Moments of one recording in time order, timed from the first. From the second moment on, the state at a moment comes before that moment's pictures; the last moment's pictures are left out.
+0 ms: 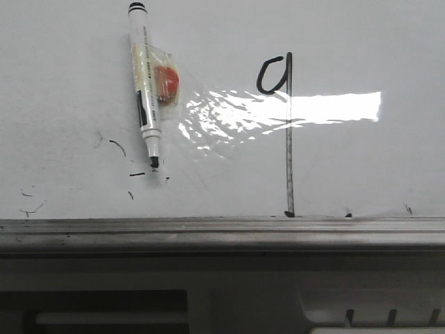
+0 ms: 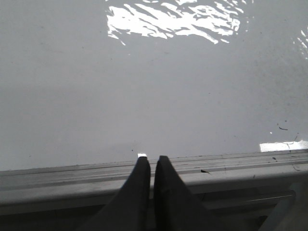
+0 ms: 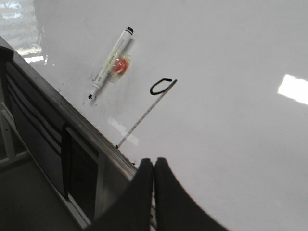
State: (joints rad) left arm -0.25 0.00 0.00 -0.06 0.34 -0.07; right arm 0.80 0.00 -0.51 -0.17 0.78 -0.08
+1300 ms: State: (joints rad) left arm -0.25 0.00 0.00 -0.06 0.34 -0.07; right arm 0.09 -0.01 0.01 -0.04 0.33 0.14
